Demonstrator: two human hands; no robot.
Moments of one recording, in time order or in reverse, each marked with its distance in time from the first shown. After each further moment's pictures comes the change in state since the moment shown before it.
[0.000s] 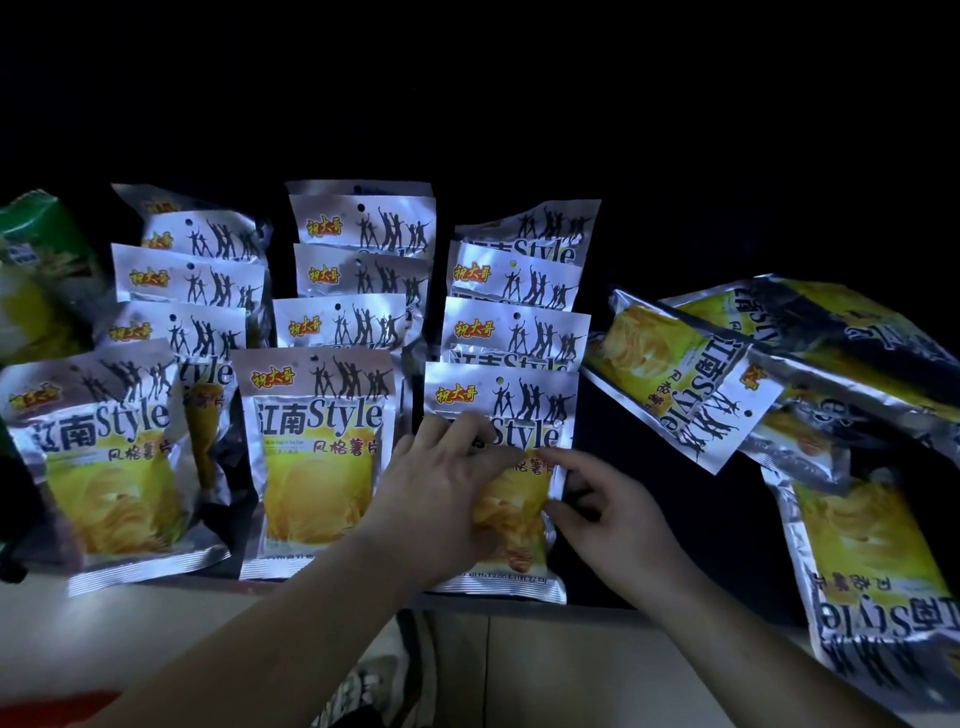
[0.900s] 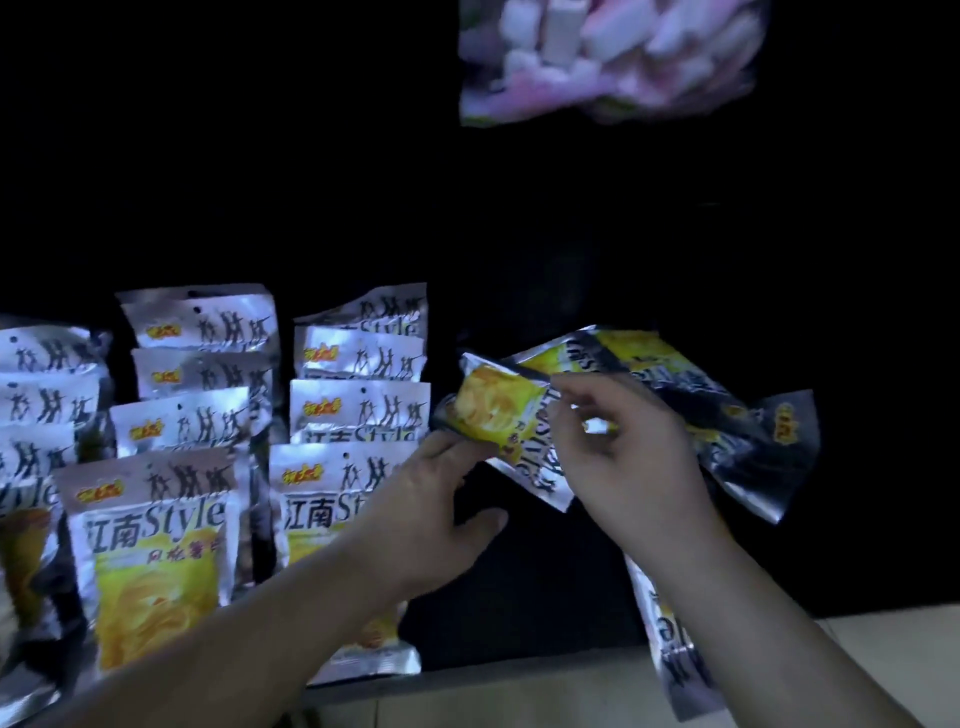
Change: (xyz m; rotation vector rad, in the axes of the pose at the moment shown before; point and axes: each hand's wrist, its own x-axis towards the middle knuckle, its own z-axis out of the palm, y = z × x) left_hand 0.076 0.109 -0.034 -0.428 0.040 0.089; right_hand -0.020 -0.086 -0.151 -0.180 0.491 -0.272
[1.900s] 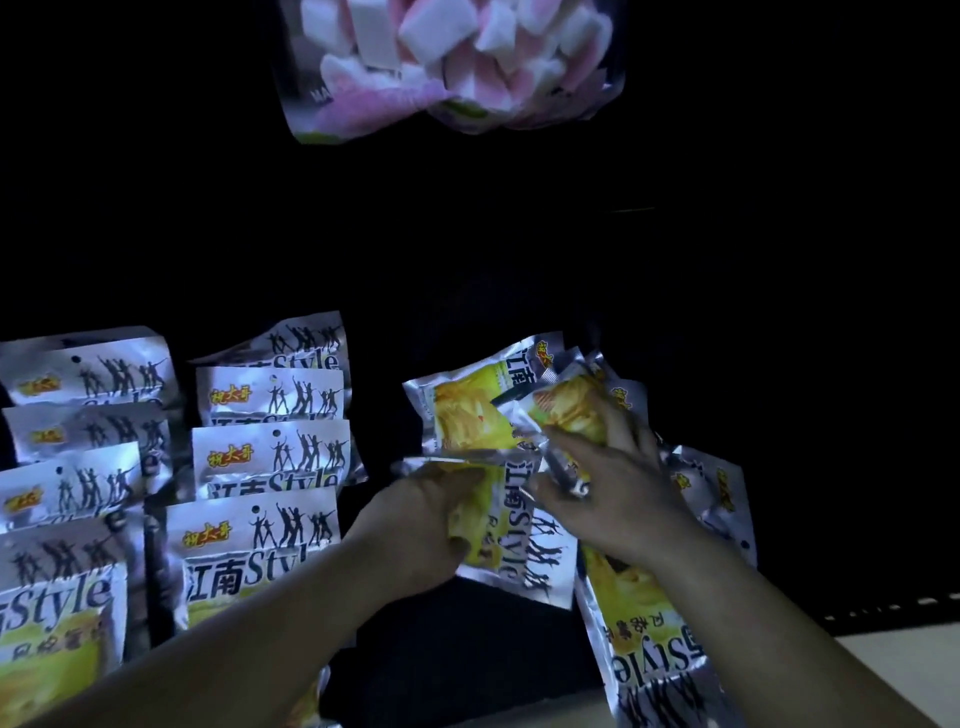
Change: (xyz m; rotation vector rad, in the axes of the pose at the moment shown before) left_hand 0.074 0.010 0.050 0.250 -0.297 -0.124; right_hand 0.034 0.107 -0.042 -0.579 -0.397 0.192
